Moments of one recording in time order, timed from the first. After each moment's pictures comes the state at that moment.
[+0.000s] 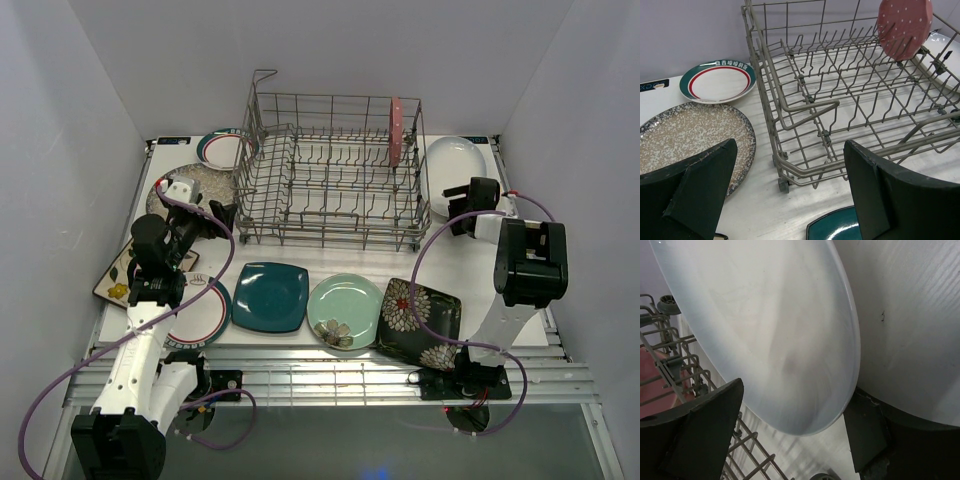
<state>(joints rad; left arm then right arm) -0.01 0.83 0.66 0.15 0.35 -0.01 -0.09 1.84 0.98 0.14 0.07 1.20</state>
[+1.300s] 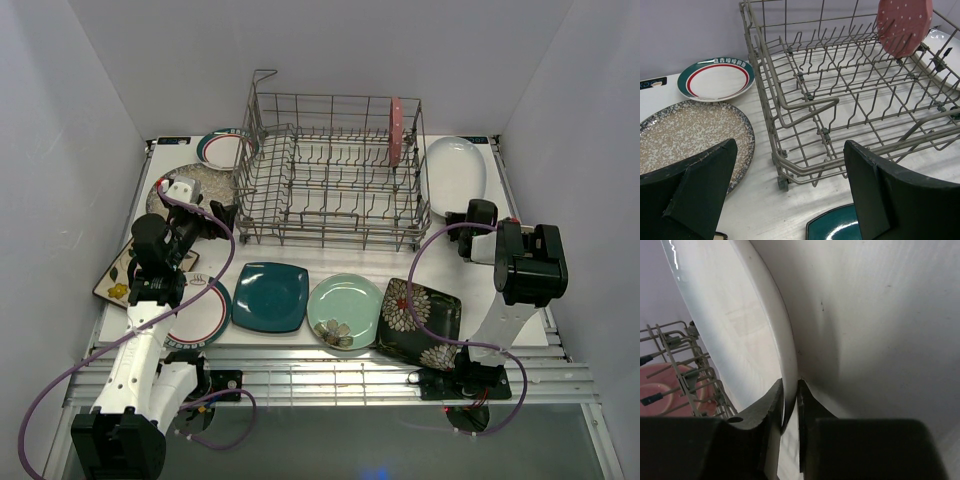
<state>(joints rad) -0.01 0.84 0.66 0.14 0.36 -0.01 -0.09 1.85 0.75 0.50 0.09 1.41</state>
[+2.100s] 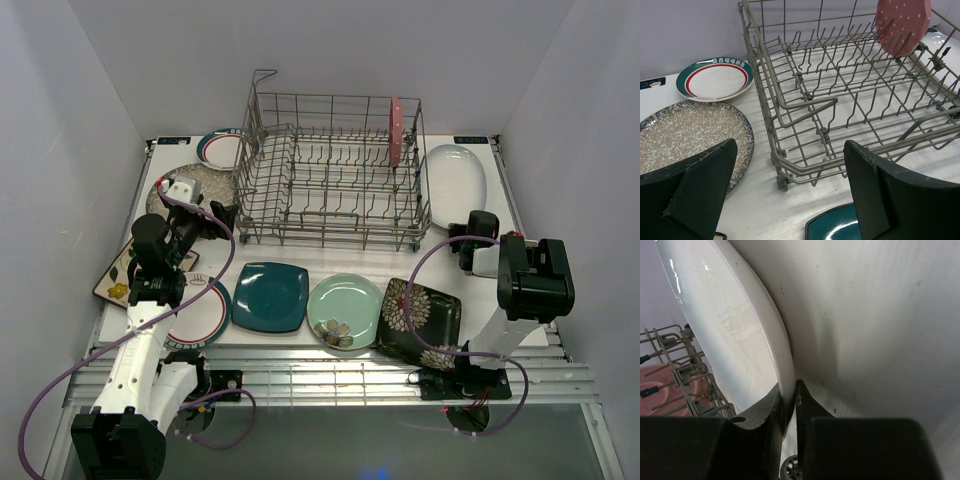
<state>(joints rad) -0.01 0.84 0.66 0.14 0.36 -0.01 -0.09 1.74 0.61 0.52 0.15 1.46</state>
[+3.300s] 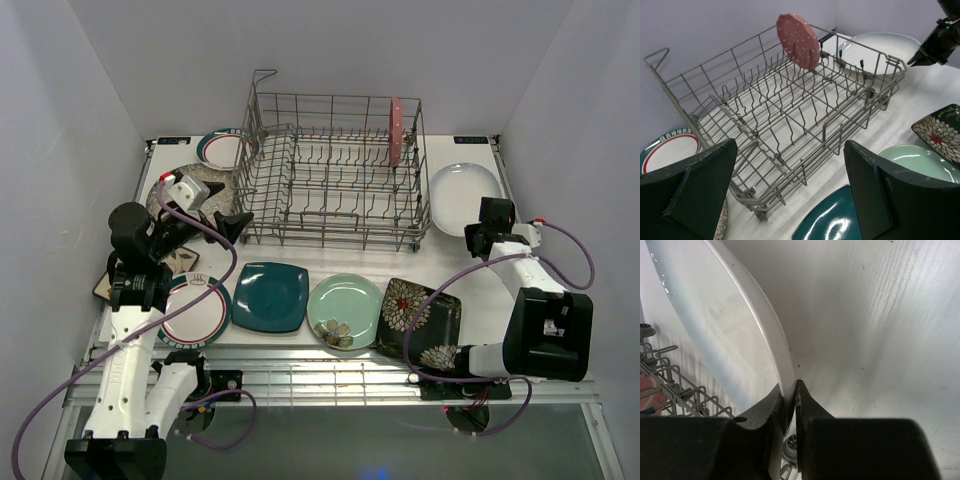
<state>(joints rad) -0.01 0.80 0.88 -0.05 0.78 0.12 -0.09 1.36 0.75 -0.23 0.30 1.26</state>
